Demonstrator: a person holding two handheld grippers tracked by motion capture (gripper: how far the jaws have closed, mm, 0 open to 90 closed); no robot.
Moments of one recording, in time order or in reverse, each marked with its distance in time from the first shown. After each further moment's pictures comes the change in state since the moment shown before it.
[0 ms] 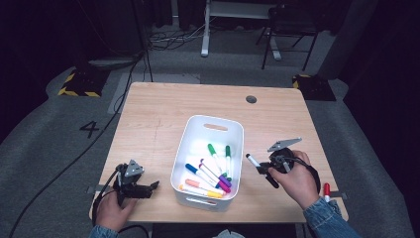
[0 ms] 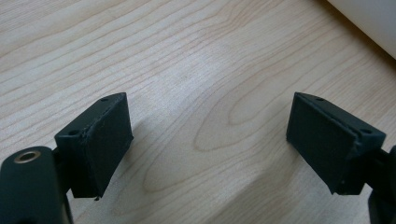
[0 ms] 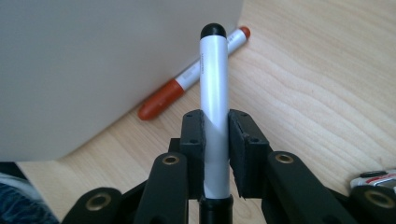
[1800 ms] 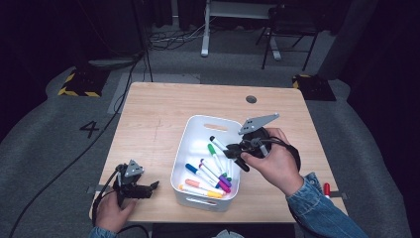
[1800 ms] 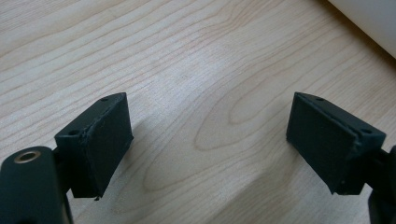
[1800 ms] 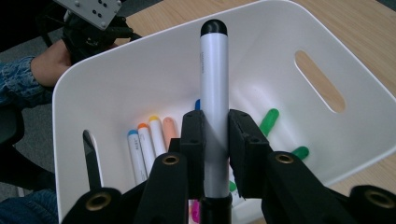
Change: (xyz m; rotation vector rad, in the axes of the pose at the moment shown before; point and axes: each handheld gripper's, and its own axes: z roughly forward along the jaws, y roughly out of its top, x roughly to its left) left arm 0.000 0.000 0.000 0.000 0.004 -0.002; right arm 0.078 0.102 -0.036 -0.139 0.166 -0.234
